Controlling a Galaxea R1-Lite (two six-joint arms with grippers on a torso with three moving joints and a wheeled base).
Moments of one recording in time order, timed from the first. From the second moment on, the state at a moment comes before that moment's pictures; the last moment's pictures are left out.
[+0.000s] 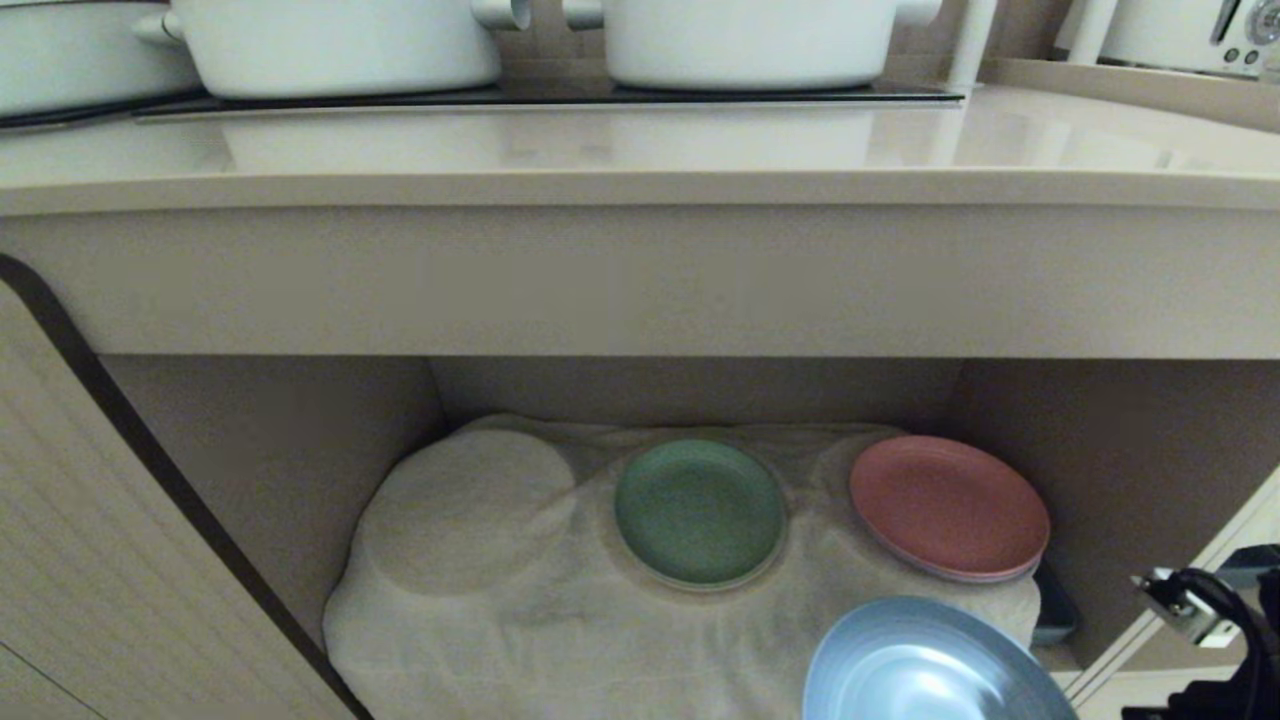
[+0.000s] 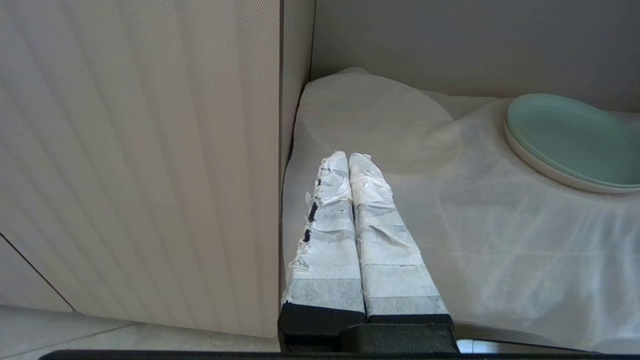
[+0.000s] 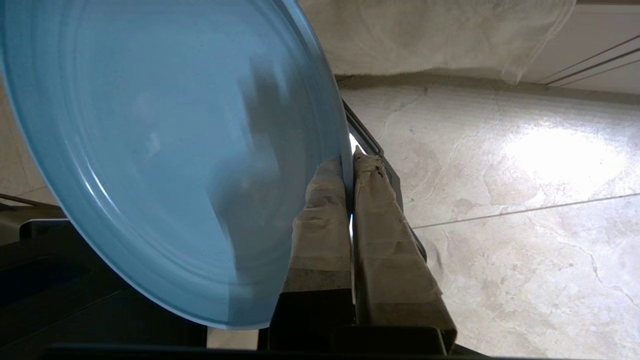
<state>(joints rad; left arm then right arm) 0.00 0.00 0.00 0.00 0.03 -0.11 0.12 1.30 -0.23 -0.11 0.29 0.20</state>
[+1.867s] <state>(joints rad) 0.00 0.00 0.00 0.00 0.03 -0.11 0.12 1.23 -0.23 -0.03 0.29 0.19</state>
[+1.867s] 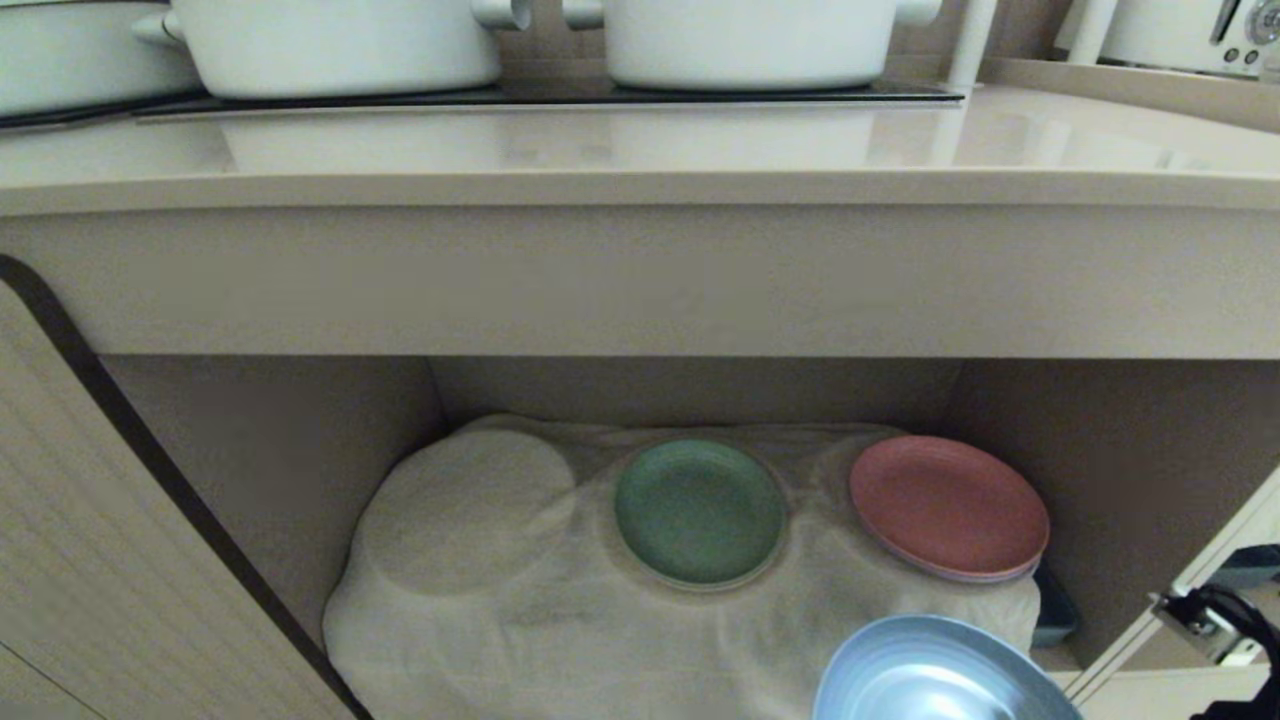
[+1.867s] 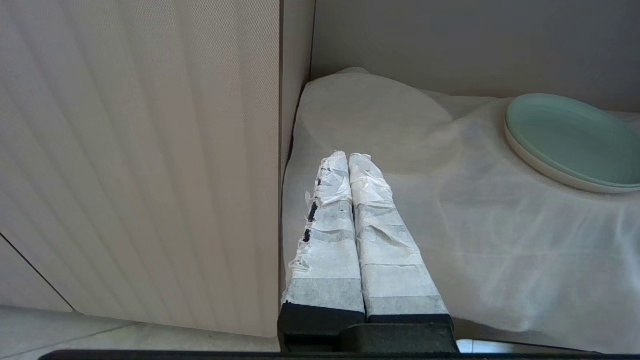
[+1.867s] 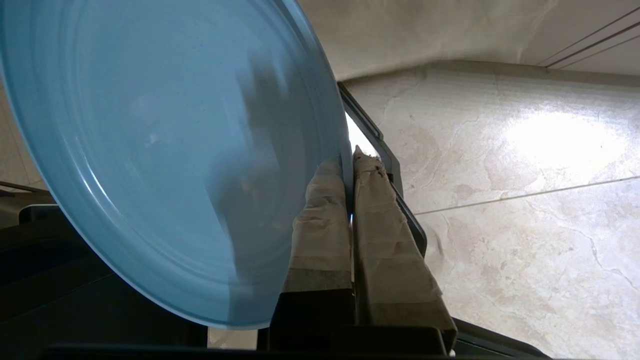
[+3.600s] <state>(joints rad) 0.00 0.00 0.00 0.00 0.03 -0.11 0.12 1.13 -0.23 0.09 0.29 0.19</state>
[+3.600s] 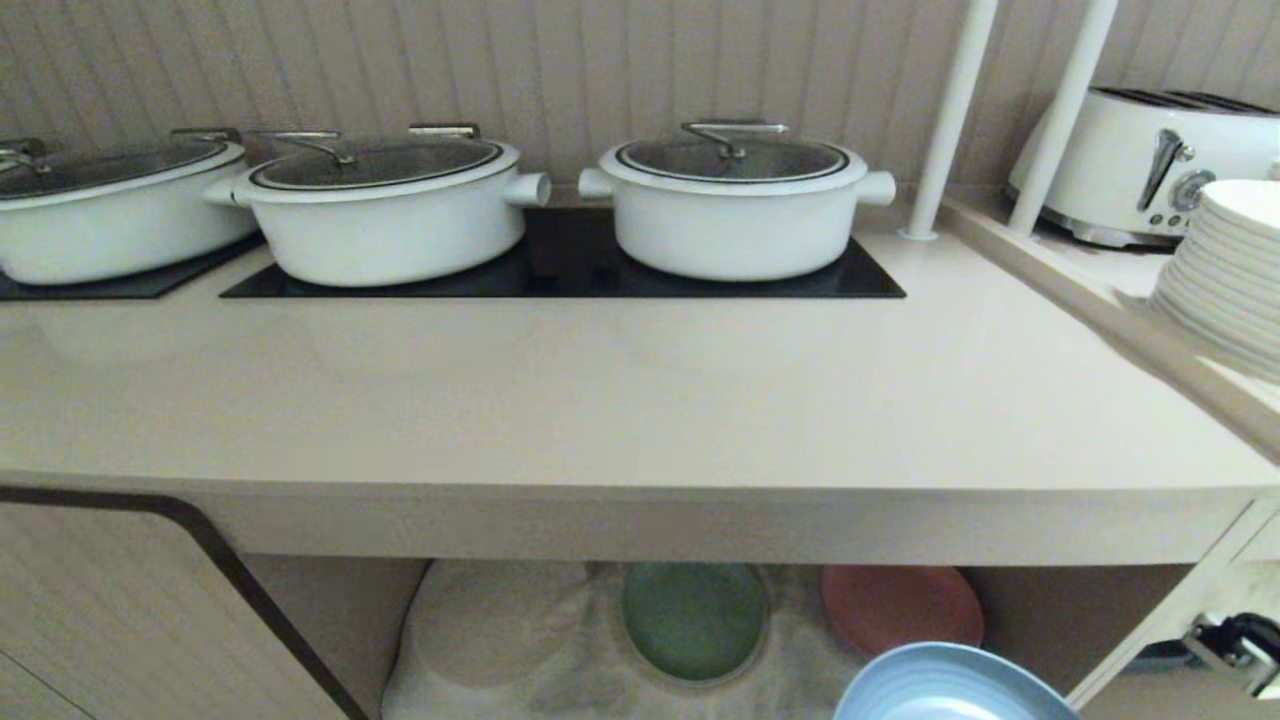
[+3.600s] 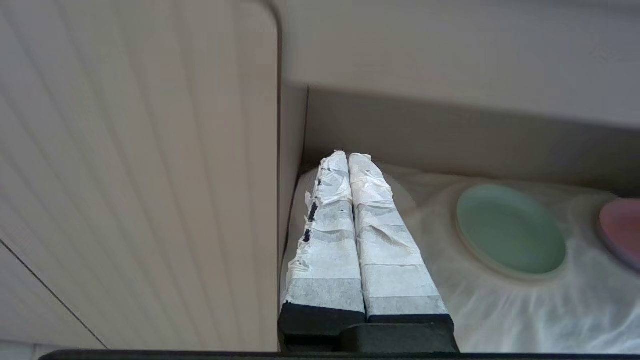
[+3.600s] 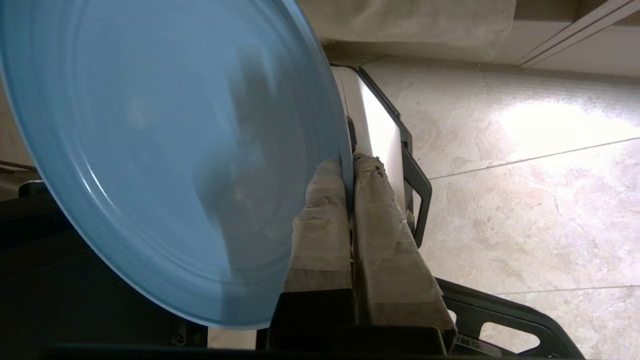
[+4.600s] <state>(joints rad) 0.00 0.00 0.00 0.00 0.03 -0.11 0.12 1.12 -0.24 0.10 0.29 0.19</state>
